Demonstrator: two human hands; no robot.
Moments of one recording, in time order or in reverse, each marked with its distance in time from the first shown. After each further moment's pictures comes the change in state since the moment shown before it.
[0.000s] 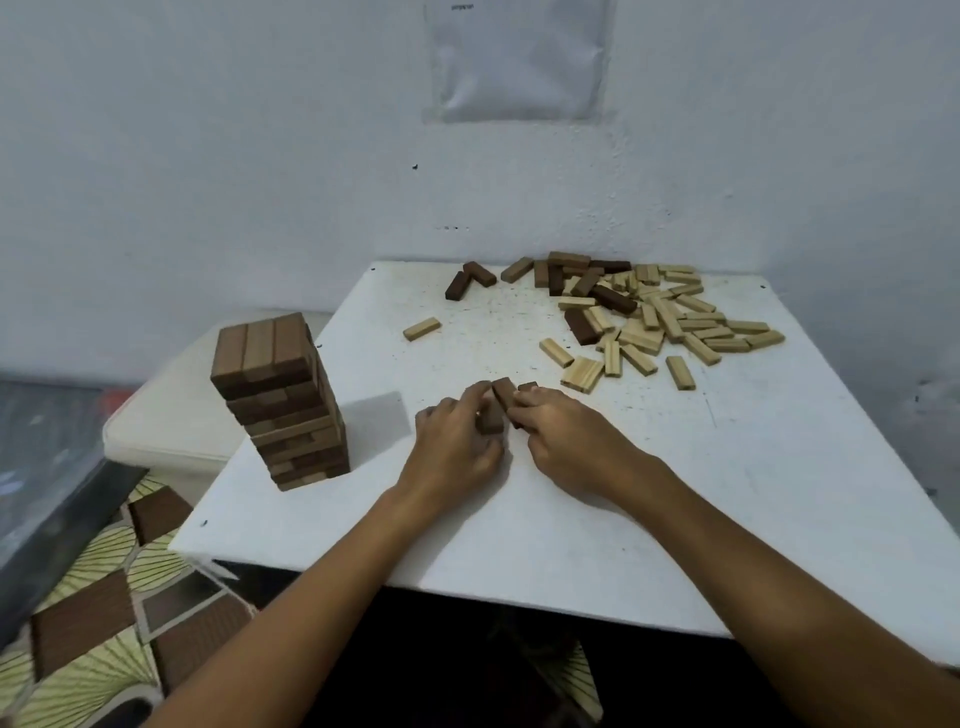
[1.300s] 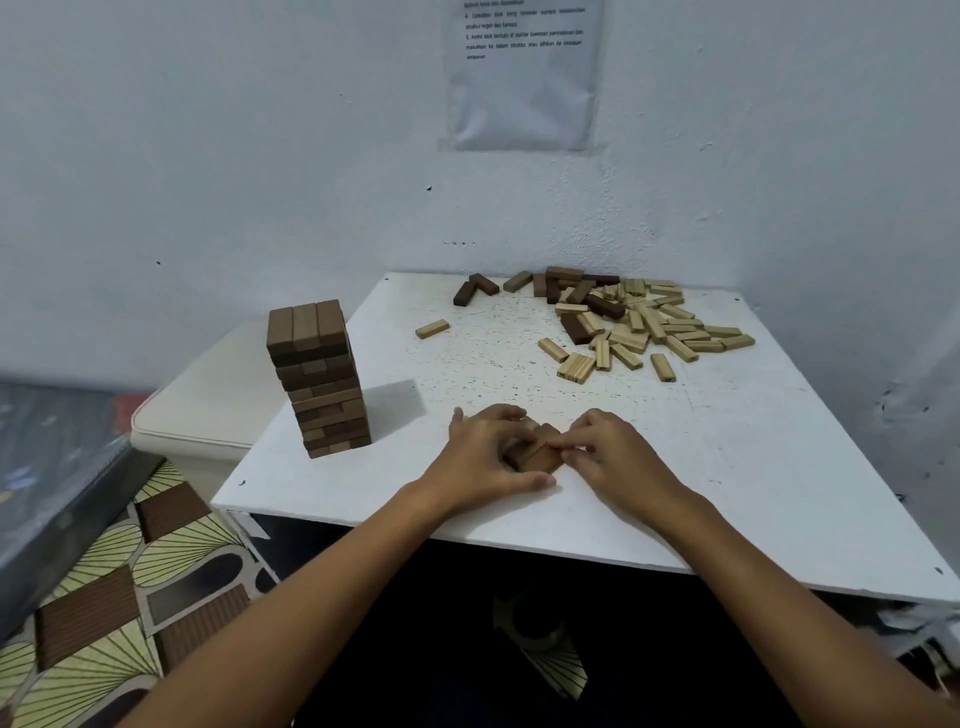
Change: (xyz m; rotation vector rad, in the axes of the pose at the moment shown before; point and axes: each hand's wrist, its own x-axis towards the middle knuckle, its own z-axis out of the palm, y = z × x) left_hand -0.032 0.012 -0.001 0.030 -0.251 0.077; right_hand -0.072 0.006 0.005 0.165 0.159 0.124
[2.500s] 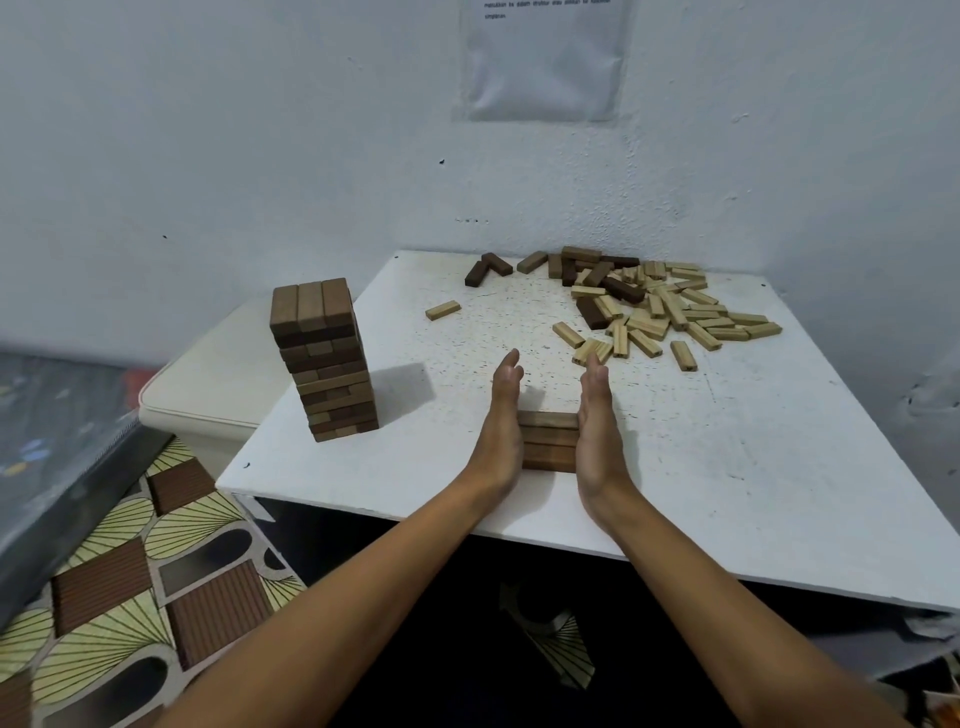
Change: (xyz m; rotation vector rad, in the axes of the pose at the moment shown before) left_hand 0.009 0.029 0.020 -0.933 0.263 -0.254; right_hand 0.018 -0.054 0.034 1.081 0.328 0.294
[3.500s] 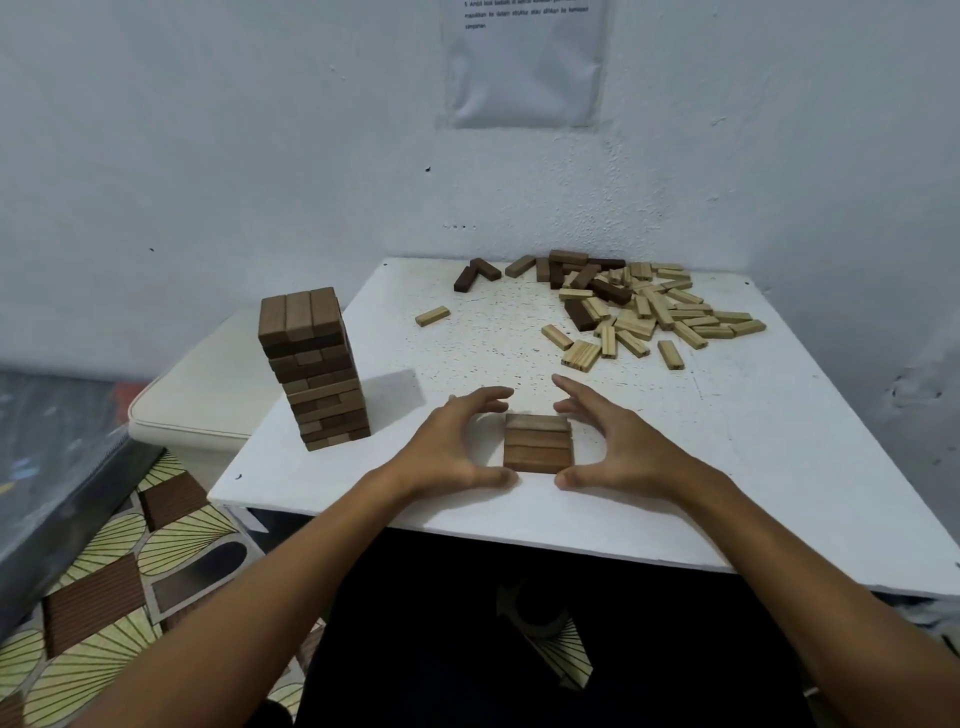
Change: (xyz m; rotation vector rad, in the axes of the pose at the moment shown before) left_hand 0.007 0.002 -0.074 0.742 -0.314 0.134; right_hand 0.018 -0.015 -0.073 -0.835 -0.534 -0.044
